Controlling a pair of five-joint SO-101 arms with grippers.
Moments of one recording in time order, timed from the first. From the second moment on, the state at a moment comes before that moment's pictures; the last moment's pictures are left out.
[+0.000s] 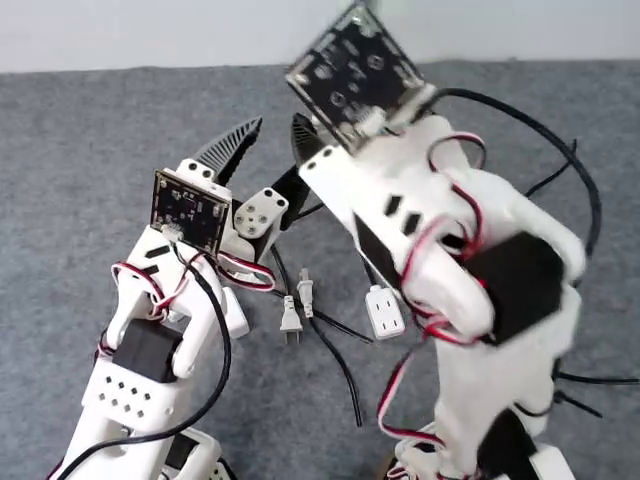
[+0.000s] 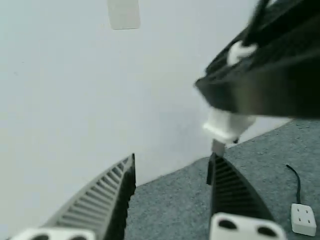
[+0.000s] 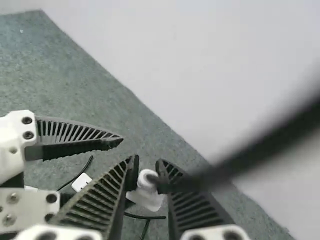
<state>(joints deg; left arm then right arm) 17.5 -53.1 45.2 22.3 0.5 -32.0 -14.1 -46.5 89.5 21.2</state>
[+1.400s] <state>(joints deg) -1.0 -53.1 70.5 12.4 -0.4 -22.3 -23.2 23.4 71.4 24.4</state>
